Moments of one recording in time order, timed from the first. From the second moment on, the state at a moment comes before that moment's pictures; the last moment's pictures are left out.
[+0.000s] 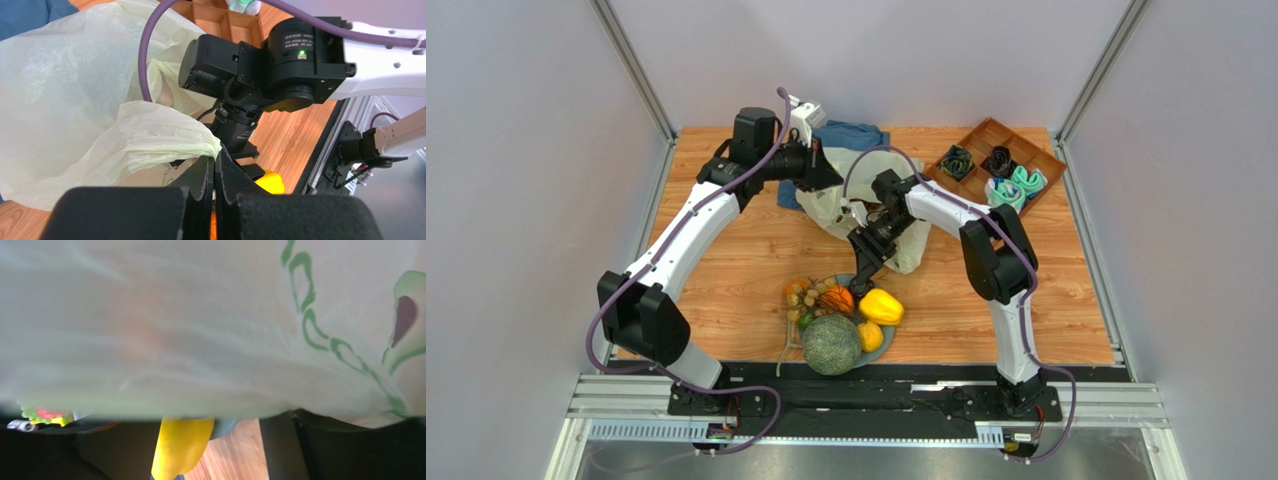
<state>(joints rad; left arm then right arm) -0.37 1.55 1.50 -0.43 0.67 -0.12 0.54 2.15 1.65 -0.97 -0.82 -0.40</state>
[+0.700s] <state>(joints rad) -0.37 1.55 1.53 -0.43 0.68 -0.13 0.45 1.83 1.58 -0.67 -0.67 -0.28</state>
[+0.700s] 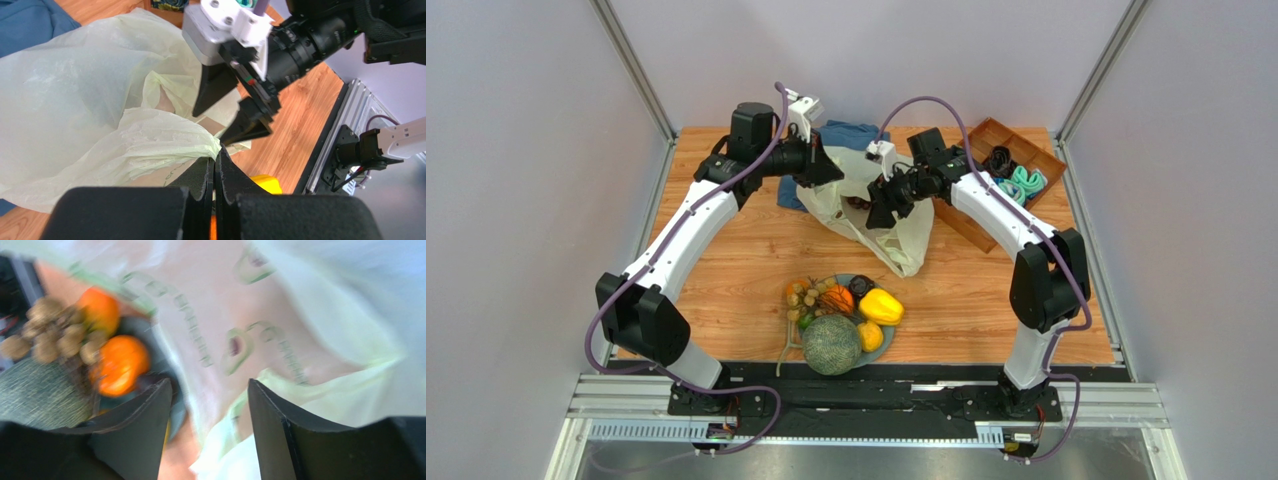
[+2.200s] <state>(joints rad) -0.41 1.60 1.67 -0.43 0.74 -0.14 0.37 2.31 2.03 -0.73 -0.45 -0.65</state>
